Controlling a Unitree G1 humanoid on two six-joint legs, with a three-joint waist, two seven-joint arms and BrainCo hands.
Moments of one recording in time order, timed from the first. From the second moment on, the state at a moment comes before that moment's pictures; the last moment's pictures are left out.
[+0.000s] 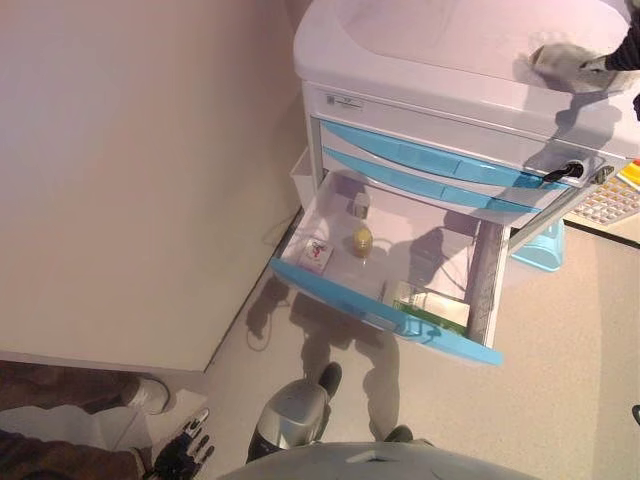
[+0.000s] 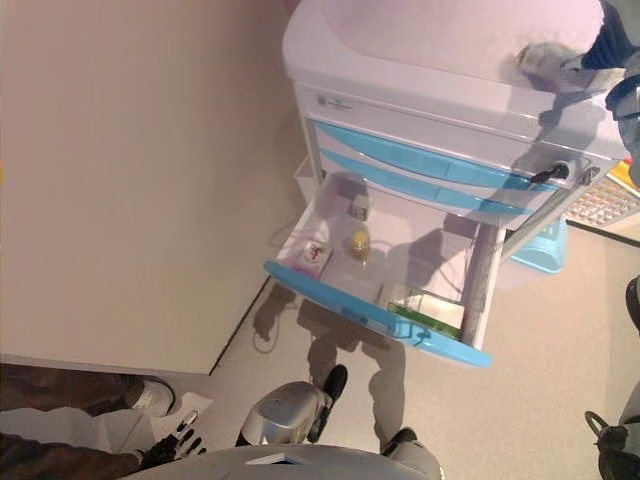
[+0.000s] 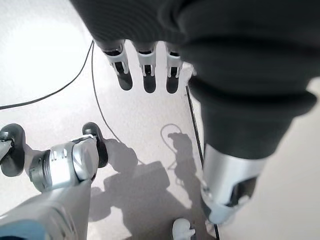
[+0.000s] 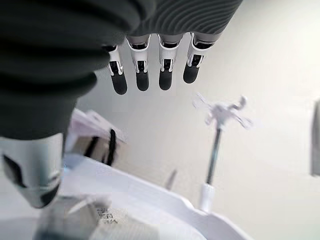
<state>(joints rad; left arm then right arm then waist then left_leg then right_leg) 0.25 0.29 0.11 0.92 -0.90 0.11 -0.19 -1.30 -1.12 0.81 0.91 -0.65 -0.06 -0.48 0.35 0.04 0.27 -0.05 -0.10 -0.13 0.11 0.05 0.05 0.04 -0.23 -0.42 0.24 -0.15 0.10</state>
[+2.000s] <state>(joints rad) -0.22 0.47 -0.34 1.02 -0.08 -0.11 -0.02 0.02 -0.88 0.17 -0.13 0.49 -0.04 0.78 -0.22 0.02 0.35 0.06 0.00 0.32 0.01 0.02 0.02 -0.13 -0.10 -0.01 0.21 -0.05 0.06</state>
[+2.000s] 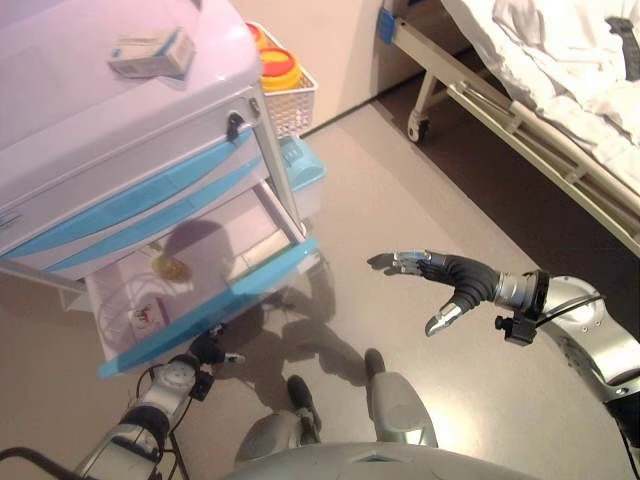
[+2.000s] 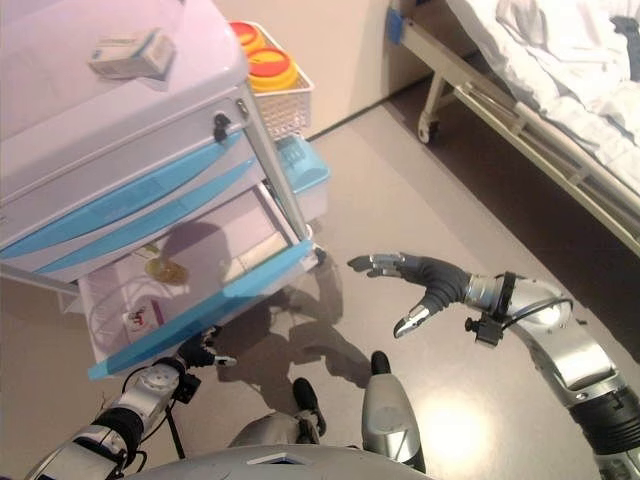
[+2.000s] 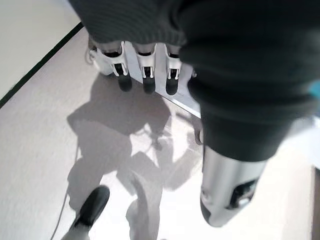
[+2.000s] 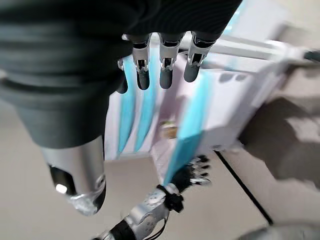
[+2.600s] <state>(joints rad) -0.49 0.71 -0.31 1.11 -0.22 -0.13 0.01 0.07 -0.88 0.18 0.09 0.49 -0.16 0.75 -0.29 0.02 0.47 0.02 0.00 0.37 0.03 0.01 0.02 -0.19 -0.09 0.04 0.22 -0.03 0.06</state>
